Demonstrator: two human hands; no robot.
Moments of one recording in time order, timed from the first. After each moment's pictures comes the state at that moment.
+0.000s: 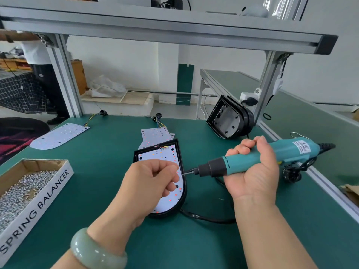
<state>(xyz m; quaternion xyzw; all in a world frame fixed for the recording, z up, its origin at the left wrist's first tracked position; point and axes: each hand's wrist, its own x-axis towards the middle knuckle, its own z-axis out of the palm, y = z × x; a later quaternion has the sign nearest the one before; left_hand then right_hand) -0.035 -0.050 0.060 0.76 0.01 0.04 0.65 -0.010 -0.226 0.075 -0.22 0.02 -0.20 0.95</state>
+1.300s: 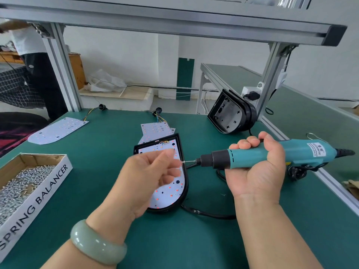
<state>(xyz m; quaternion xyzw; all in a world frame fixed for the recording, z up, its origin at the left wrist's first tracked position) -0.024 -0.046 0.055 0.65 0.03 0.01 0.76 -0.016 -0.220 0.073 -0.21 0.02 -0.23 0.95</state>
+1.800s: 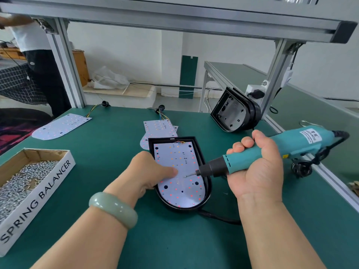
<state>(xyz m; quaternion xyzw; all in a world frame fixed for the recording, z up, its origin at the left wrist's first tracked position) 0.011 -0.039 0.045 0.82 0.11 -0.08 0.56 -0.011 -0.221 0.068 -0.30 0.06 -0.21 0.93</state>
